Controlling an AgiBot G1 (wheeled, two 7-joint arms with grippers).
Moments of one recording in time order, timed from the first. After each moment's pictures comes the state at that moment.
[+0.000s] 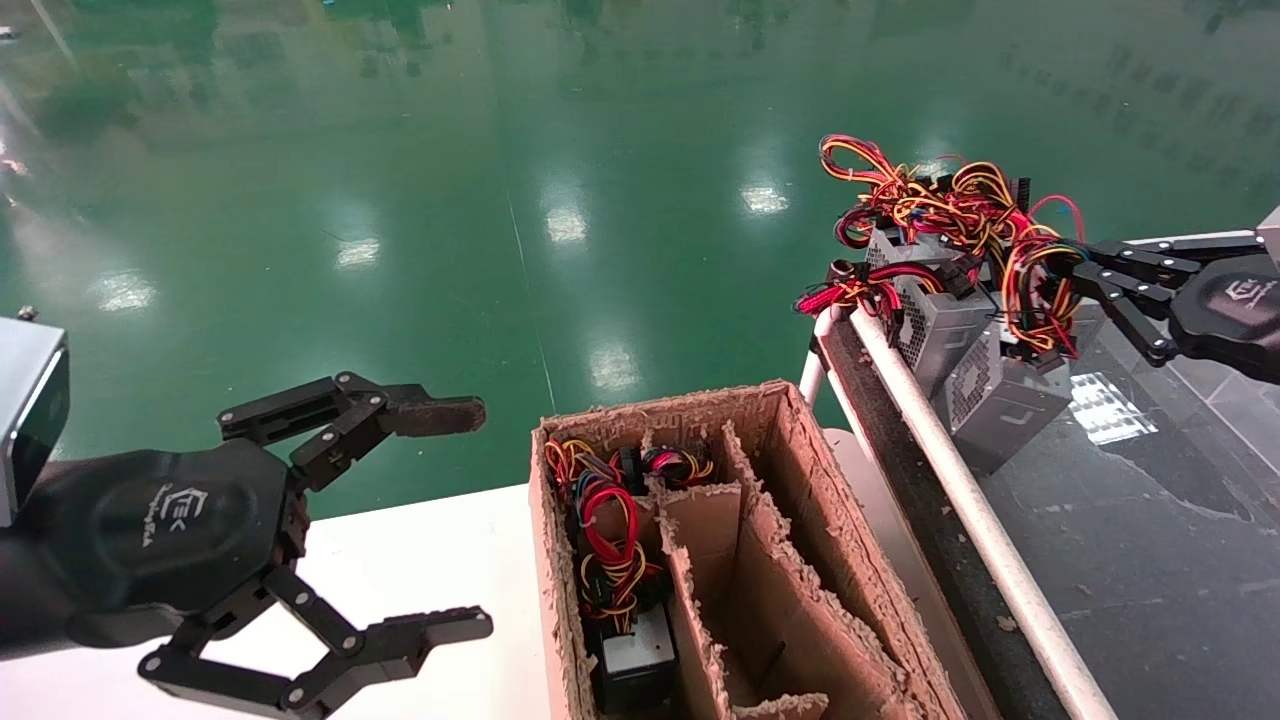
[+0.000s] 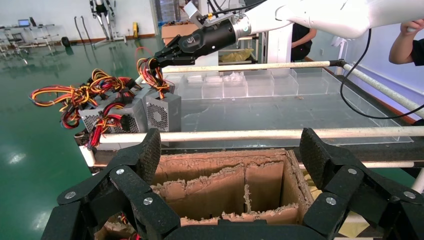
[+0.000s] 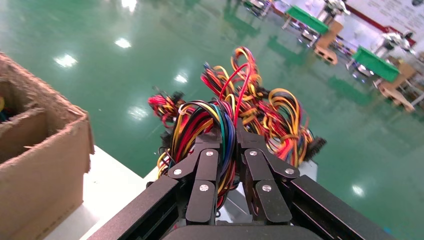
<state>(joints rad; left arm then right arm) -1.10 0.57 0.38 -1.26 0.66 1.45 -0.13 1.37 -0.67 -0.22 0.58 -1.15 -1.20 -0.28</state>
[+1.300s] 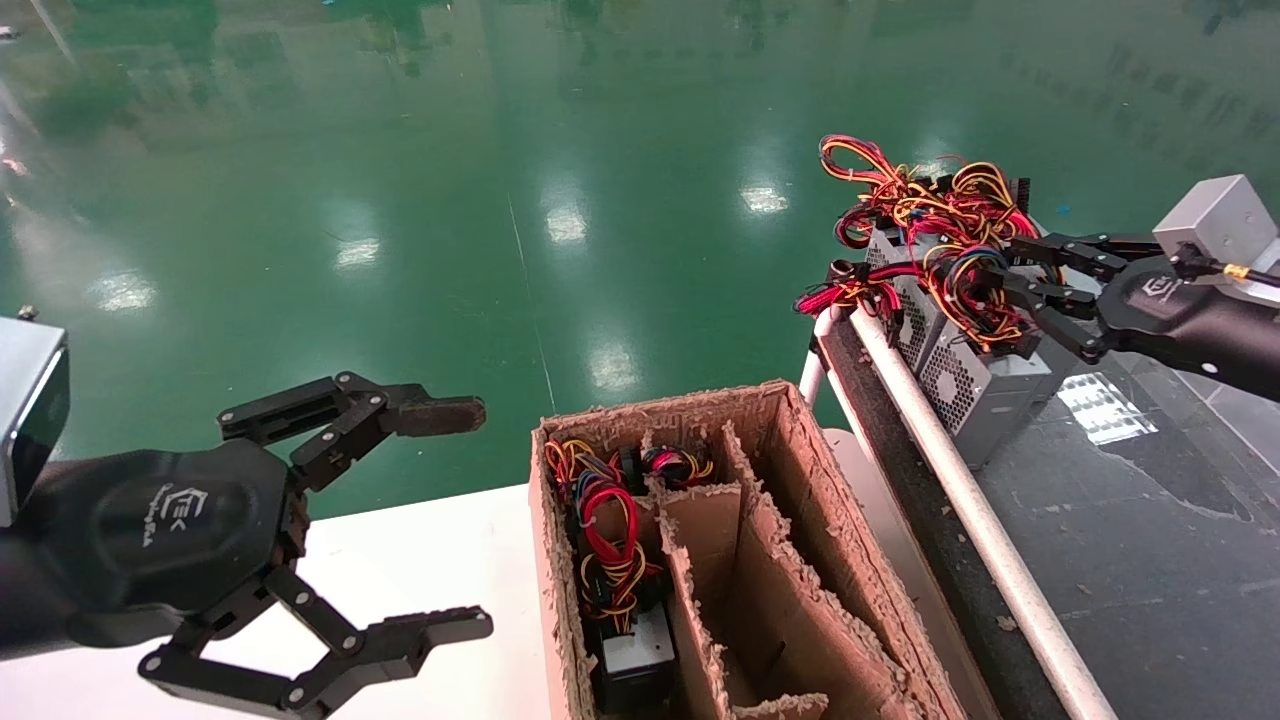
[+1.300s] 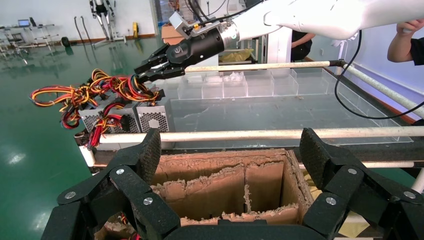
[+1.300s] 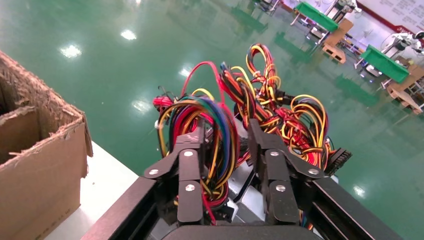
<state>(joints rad) -1.10 0.57 0.38 -1.26 0.66 1.45 -0.13 1.46 -0.77 -0.28 0.48 -1.24 -1.16 -0.33</state>
